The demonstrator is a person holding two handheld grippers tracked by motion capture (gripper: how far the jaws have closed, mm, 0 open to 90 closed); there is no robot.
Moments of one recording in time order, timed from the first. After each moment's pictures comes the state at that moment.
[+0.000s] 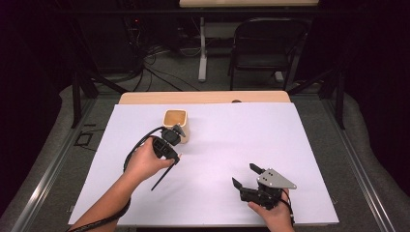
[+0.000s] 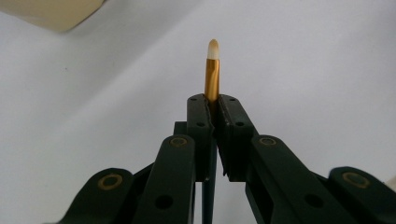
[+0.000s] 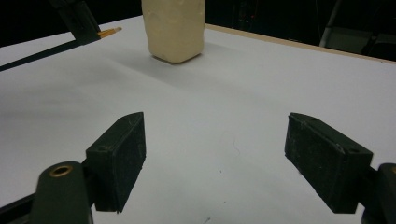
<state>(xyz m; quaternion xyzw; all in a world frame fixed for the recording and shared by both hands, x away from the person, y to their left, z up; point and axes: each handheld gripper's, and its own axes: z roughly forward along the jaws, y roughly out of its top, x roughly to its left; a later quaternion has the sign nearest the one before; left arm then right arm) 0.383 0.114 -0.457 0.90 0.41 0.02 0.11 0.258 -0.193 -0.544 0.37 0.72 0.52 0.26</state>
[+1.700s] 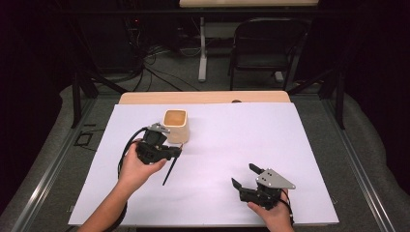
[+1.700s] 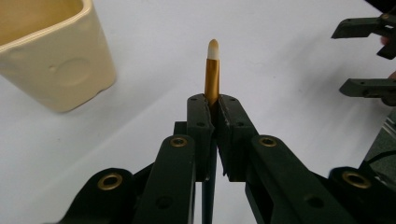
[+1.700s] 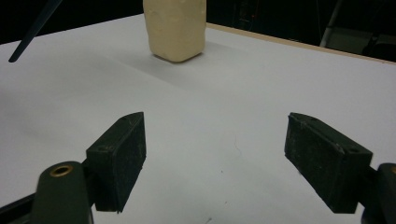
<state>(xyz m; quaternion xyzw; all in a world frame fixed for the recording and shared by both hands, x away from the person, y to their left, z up) 0.345 0.147 -0.430 0.85 0.38 0.04 0.35 0.258 -0.191 -0.545 0.37 0.73 0.52 0.26</state>
